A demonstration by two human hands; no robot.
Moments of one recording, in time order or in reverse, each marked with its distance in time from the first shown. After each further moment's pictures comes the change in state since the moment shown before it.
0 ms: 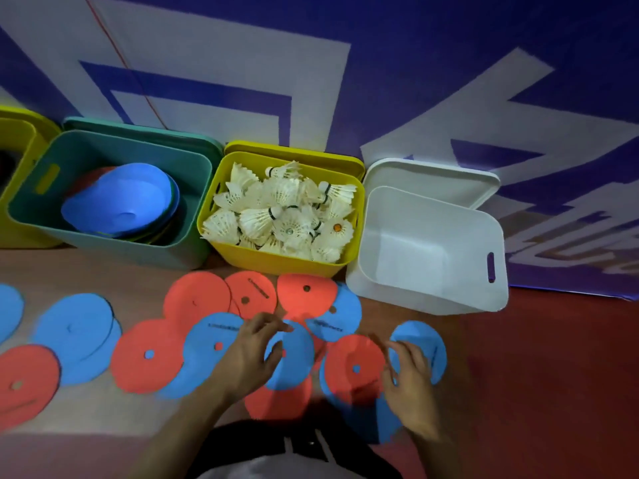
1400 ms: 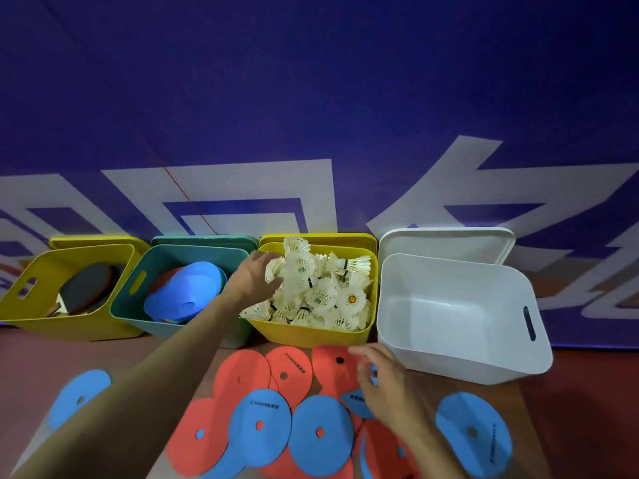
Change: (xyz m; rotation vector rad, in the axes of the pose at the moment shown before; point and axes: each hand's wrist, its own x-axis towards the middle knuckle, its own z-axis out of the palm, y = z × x) left_hand 0.197 0.027 -0.172 0.460 0.056 -0.229; right_hand 0.070 -0.124 -0.044 0.435 -0.170 -0.309
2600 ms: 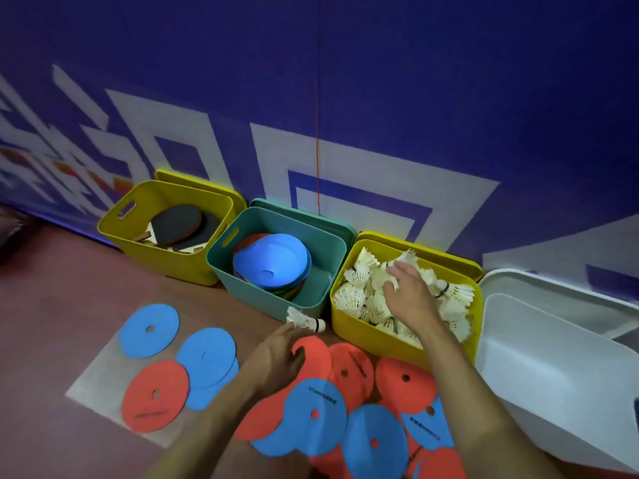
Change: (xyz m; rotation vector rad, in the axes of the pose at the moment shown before) left_hand -0.193 -0.117 0.021 -0.318 0.062 -0.062; right_hand 0.175 -0.140 0.089 -0.312 -0.076 -0.023
